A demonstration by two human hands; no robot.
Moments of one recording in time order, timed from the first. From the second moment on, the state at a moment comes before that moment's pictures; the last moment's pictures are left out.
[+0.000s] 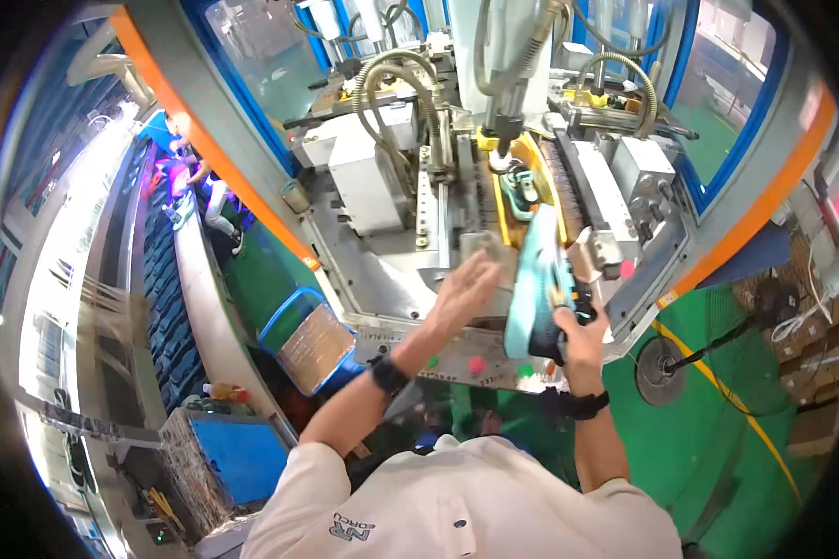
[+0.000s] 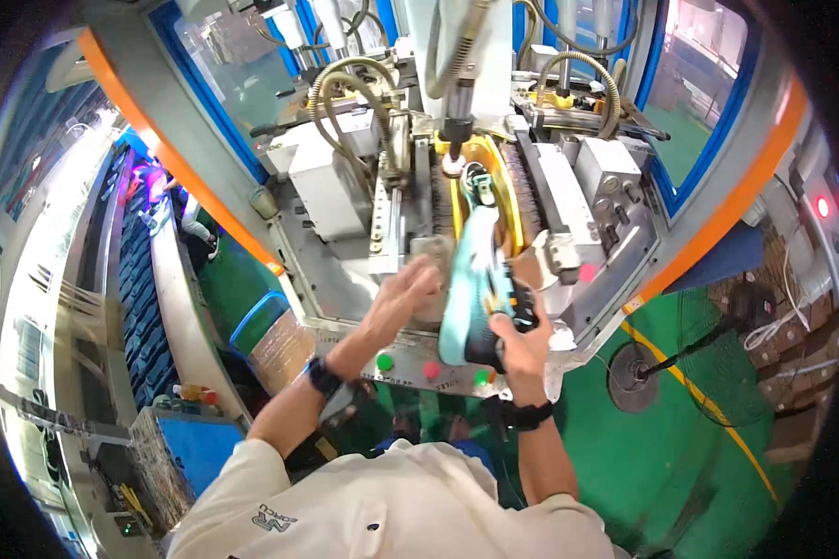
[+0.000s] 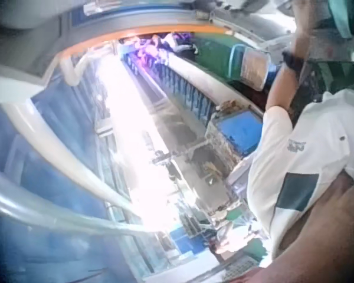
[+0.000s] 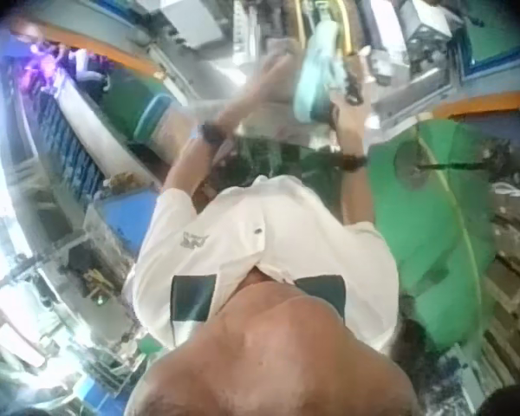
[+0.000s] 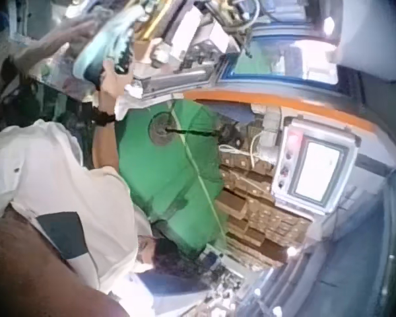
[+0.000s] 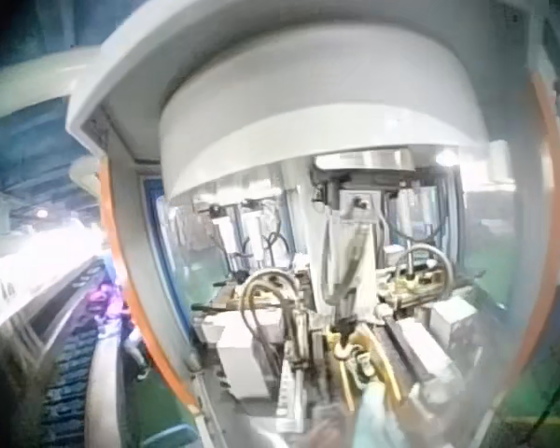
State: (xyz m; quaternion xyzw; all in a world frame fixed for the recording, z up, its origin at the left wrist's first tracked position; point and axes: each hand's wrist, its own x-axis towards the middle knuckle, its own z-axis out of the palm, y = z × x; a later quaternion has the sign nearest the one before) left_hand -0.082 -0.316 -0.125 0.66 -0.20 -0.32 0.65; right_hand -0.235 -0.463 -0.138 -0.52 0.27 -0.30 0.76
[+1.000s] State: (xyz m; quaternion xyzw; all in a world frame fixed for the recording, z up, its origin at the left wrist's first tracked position) left_hand 0.002 -0.147 -0.078 0.64 0.01 -0.41 0.65; right_hand 0.134 -0.586 -0.155 -0.91 0.34 -0.03 0.22
